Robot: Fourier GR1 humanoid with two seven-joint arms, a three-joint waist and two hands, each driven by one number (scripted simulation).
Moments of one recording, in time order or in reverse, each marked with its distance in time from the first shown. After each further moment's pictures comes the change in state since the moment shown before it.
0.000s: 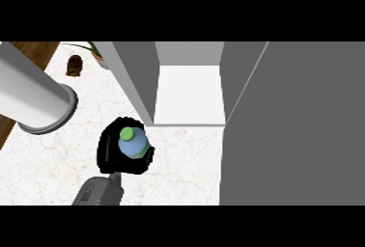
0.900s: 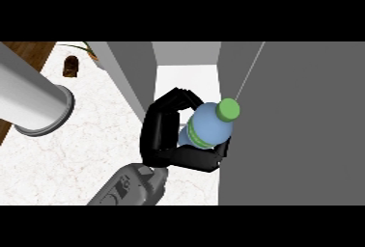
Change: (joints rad) left arm -0.282 -0.001 -0.432 -0.374 -0.001 0.687 0.390; right arm -0.101 -0.005 -0.034 0.009 -0.021 -0.013 0.074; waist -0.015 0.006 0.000
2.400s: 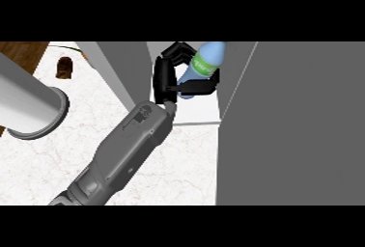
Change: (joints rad) left arm -0.449 0.000 0.165 0.727 0.145 0.073 -0.171; right arm -0.058 -0.018 -0.116 0.052 -0.076 0.065 0.026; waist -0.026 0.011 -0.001
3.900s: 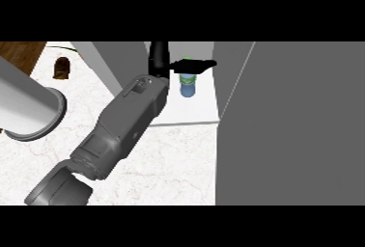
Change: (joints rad) left arm -0.304 0.006 0.137 0.537 -0.034 -0.156 -0.186; right arm -0.035 0.006 0.025 0.007 -0.038 0.010 0.018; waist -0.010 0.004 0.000
